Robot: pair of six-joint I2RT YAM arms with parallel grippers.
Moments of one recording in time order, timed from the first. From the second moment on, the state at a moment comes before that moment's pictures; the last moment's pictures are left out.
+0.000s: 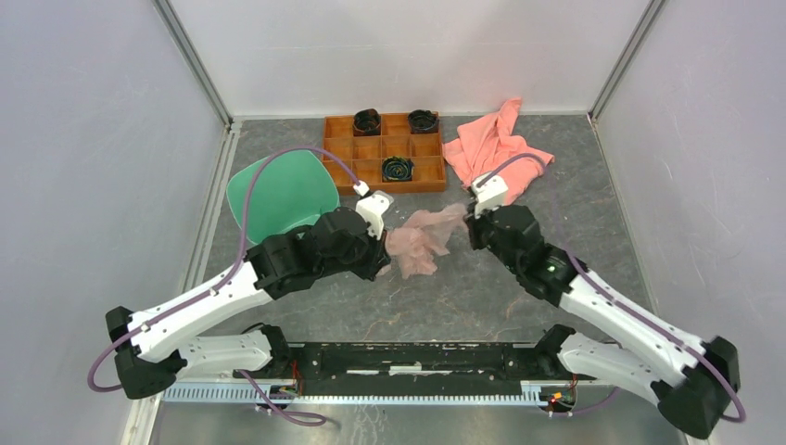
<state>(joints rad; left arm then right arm) -1.03 1.04 1.05 -0.69 -0.11 -0.41 0.75 0.98 0.69 -0.12 0.22 0.07</state>
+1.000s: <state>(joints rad) -1.02 0.96 0.73 -0.36 0.06 -0.70 0.74 0.66 0.37 -0.32 0.28 0.31</state>
